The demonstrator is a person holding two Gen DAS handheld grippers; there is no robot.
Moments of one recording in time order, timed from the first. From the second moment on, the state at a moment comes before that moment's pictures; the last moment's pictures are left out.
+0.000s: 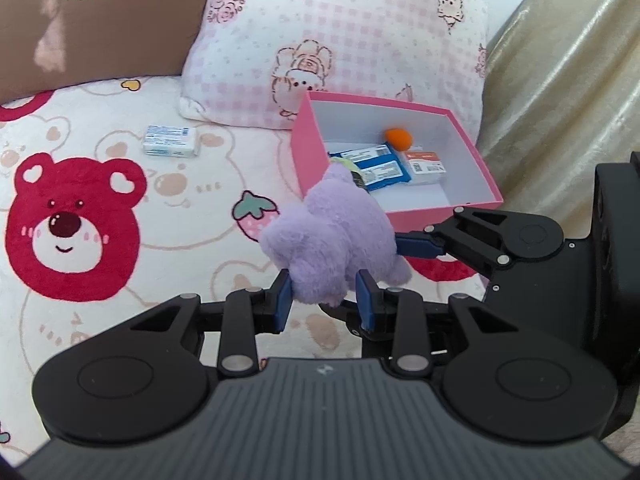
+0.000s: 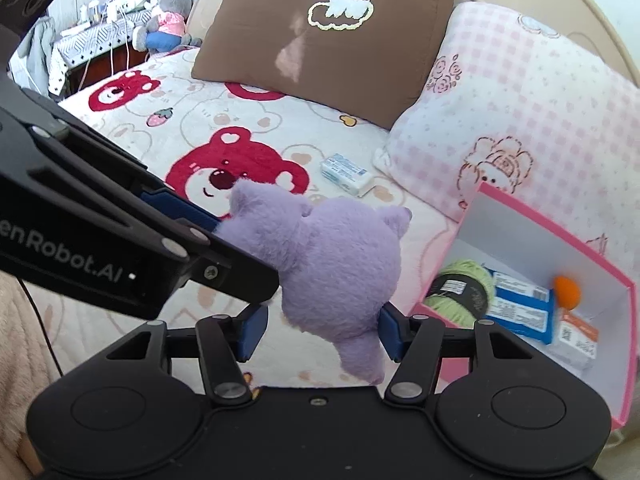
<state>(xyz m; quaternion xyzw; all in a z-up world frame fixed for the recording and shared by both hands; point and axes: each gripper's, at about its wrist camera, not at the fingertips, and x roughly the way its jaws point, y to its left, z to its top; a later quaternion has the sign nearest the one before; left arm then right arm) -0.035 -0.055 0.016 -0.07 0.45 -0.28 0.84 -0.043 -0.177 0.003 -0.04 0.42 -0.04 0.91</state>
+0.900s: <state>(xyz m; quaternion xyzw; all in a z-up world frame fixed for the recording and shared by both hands) -0.019 -0.107 0.049 -0.04 0.45 -0.35 0.82 -0.079 -0.205 0.036 -0.08 0.40 -0.10 0.91</state>
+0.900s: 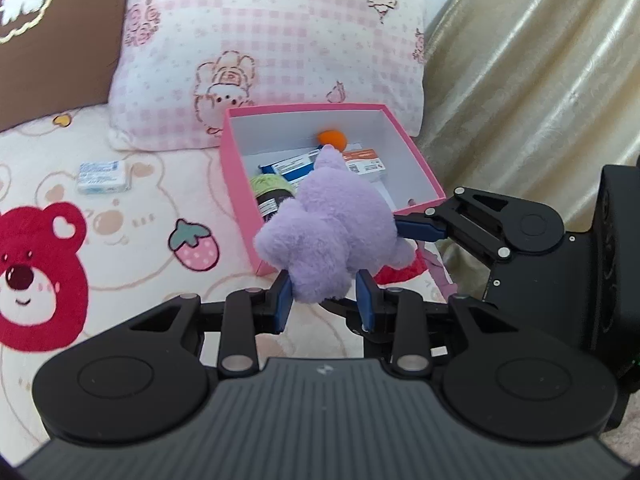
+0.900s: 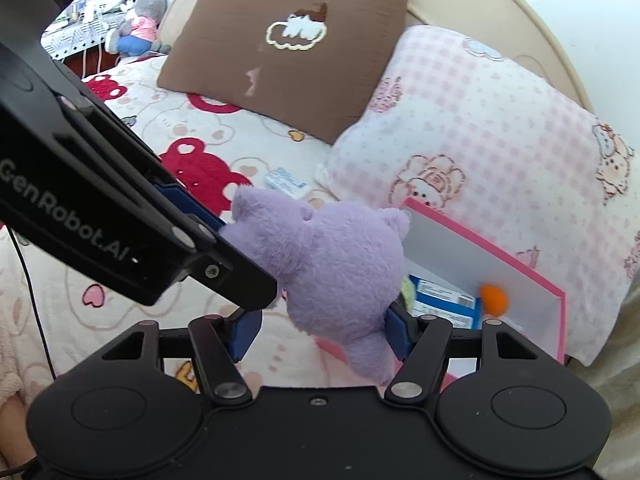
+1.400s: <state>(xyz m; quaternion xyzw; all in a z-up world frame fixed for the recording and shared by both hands) 0.017 -0.179 0.035 -0.03 0.46 -0.40 0.79 -0.098 -0.263 0.031 -0.05 0.39 -0.16 0.90</state>
